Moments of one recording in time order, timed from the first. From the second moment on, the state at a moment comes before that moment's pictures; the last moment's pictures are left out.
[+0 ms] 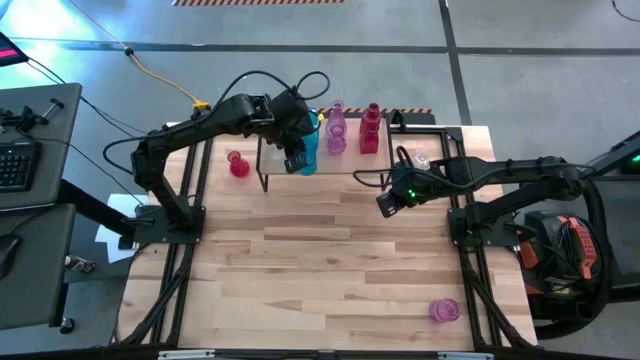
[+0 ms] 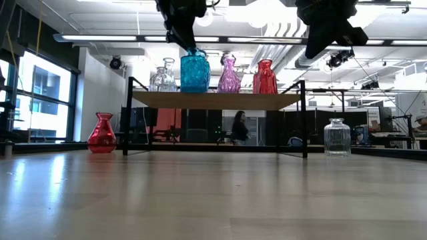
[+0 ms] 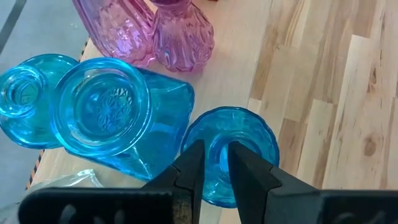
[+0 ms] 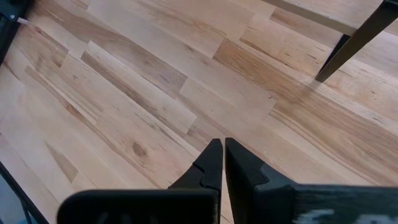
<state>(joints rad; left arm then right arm) 0.38 1.70 1.79 -1.10 0.00 0.11 0.03 1.20 1.13 -0.97 0.16 1.02</state>
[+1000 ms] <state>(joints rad) 0.41 1.70 1.79 -1.07 -0.01 0.11 0.03 1.20 1.13 -0.97 0.16 1.02</state>
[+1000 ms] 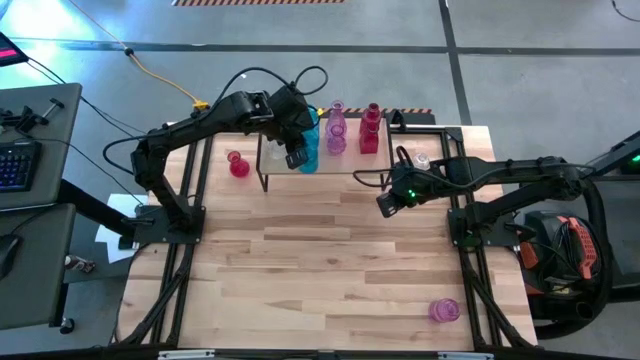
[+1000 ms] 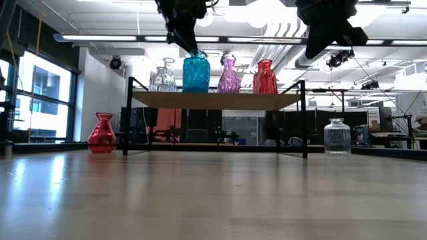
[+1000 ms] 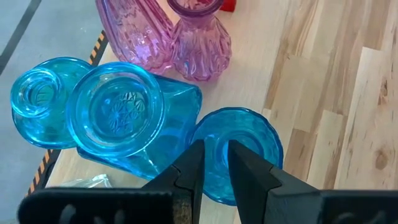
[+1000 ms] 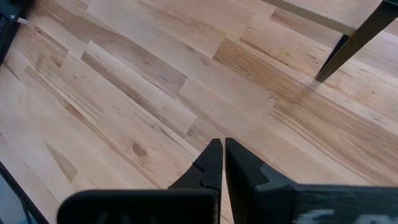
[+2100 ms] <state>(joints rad) 0.37 1.61 1.79 -1.07 -0.05 0.06 0.03 1.20 1.13 -0.97 0.16 1.02</state>
